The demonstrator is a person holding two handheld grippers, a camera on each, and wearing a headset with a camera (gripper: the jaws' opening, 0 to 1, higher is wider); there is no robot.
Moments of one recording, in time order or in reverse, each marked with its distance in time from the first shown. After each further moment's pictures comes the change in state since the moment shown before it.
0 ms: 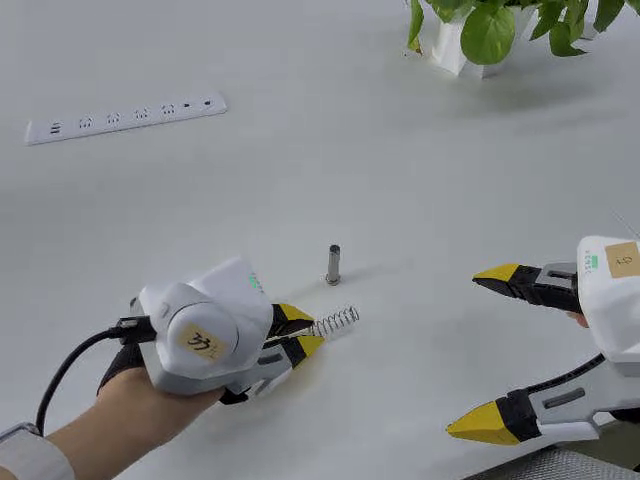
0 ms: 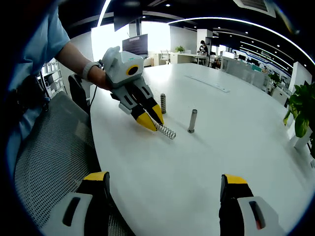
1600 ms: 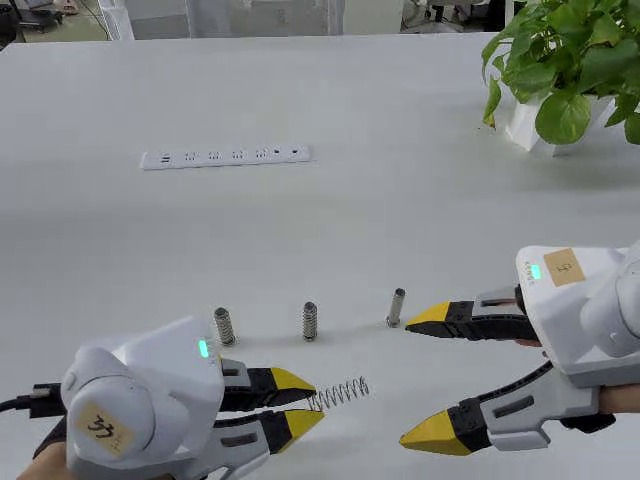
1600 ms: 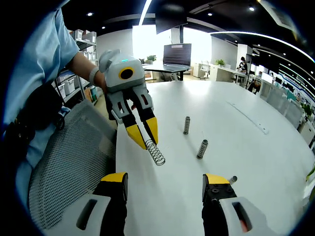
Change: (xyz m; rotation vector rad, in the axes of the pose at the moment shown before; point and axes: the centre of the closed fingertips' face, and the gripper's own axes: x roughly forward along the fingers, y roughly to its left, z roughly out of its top) left arm -0.096 -0.040 0.006 -0.048 -0.112 0.022; right arm 0.037 0.059 0.095 -0.242 -0.054 0.271
